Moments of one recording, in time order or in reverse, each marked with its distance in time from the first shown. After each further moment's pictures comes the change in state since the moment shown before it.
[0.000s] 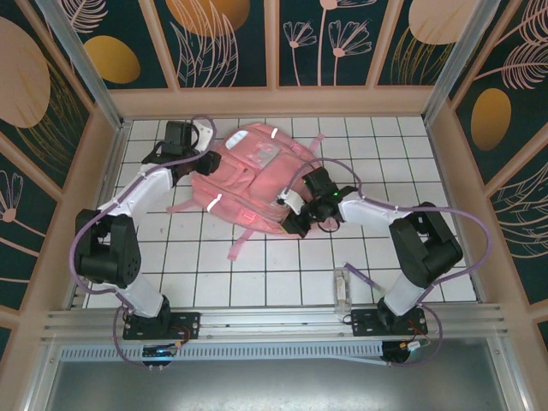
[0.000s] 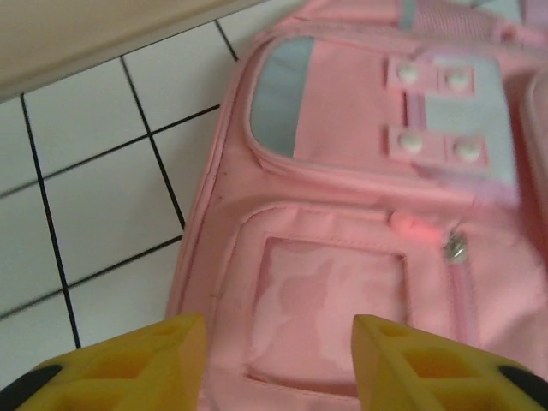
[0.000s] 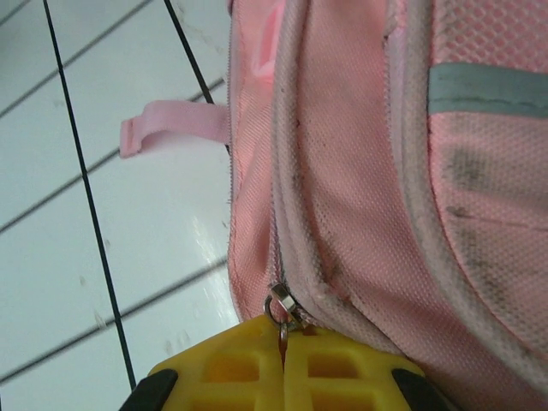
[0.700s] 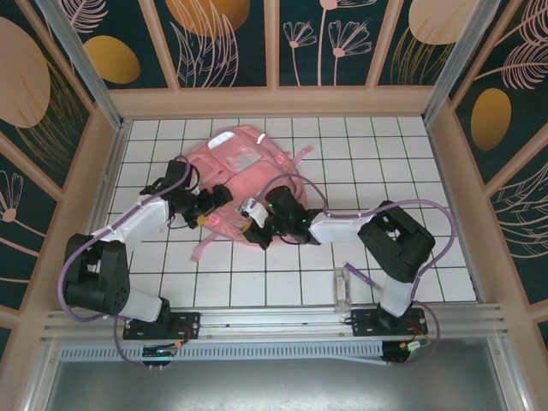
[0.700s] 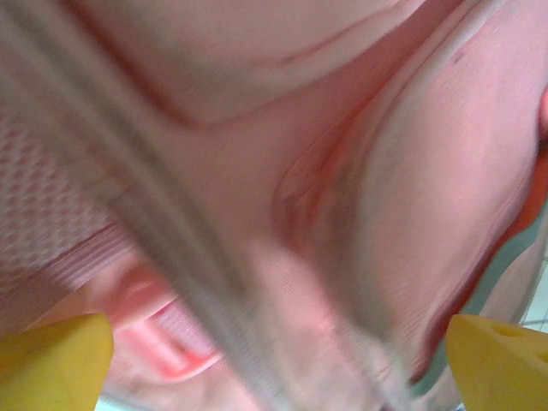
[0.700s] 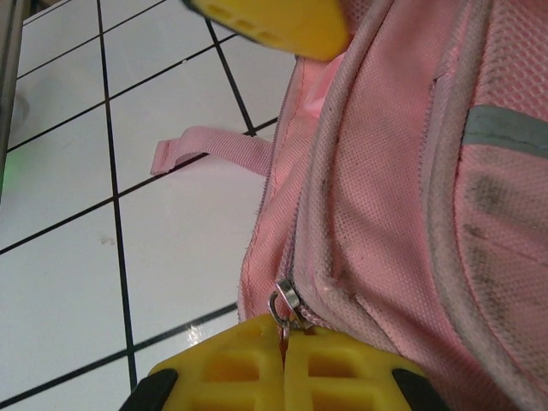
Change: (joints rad) left arm -0.024 -0.189 -0.367 -0.106 0.254 -0.866; right arm 0.269 0.145 -0.027 0.512 0.134 0.236
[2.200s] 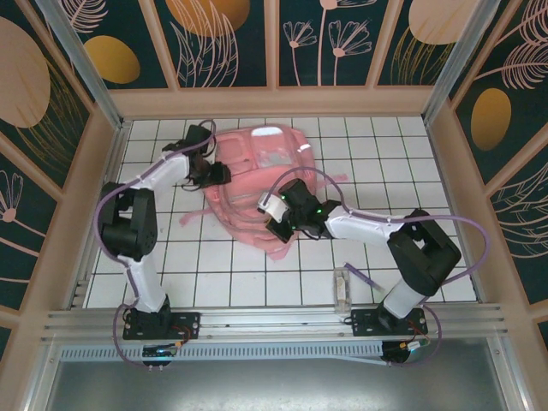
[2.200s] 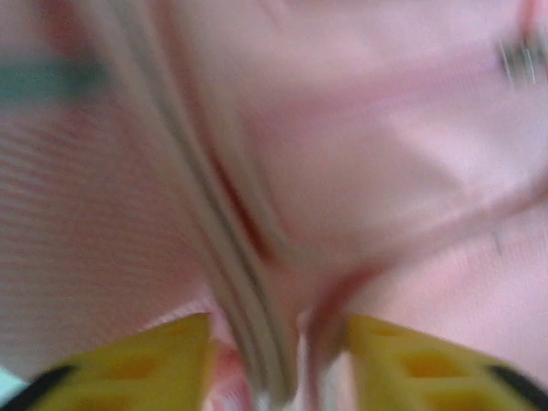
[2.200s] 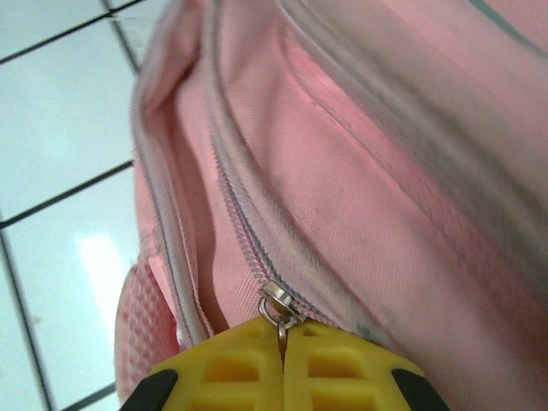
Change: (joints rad) left arm 0.005 0.476 0.581 -0.192 -0.199 0.427; right arm -0.065 -0.174 0.011 -0.389 0.217 -0.191
